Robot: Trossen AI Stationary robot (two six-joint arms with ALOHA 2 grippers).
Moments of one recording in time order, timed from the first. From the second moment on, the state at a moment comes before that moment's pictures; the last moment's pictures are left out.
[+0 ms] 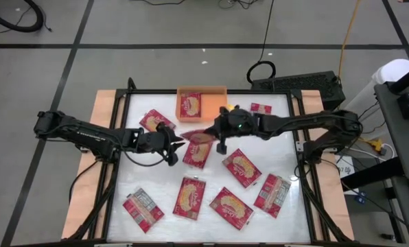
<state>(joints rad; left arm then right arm) -0.09 1.18 0.65 -0.09 -0.37 -0.31 -0.12 1.50 1.02 0.06 0.00 -0.08</state>
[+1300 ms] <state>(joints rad) -0.20 1.40 0.56 0.31 -0.39 -0.43 -0.74 1.76 1.01 0.33 -0.46 0.15</state>
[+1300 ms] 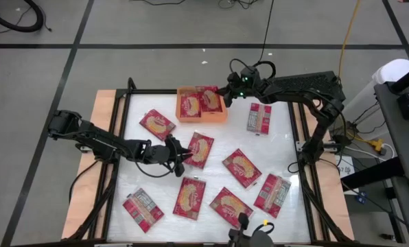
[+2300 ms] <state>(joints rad) -0.20 1.40 0.56 0.31 -0.39 -0.42 -0.70 1.70 1.01 0.15 -0.11 0.02</state>
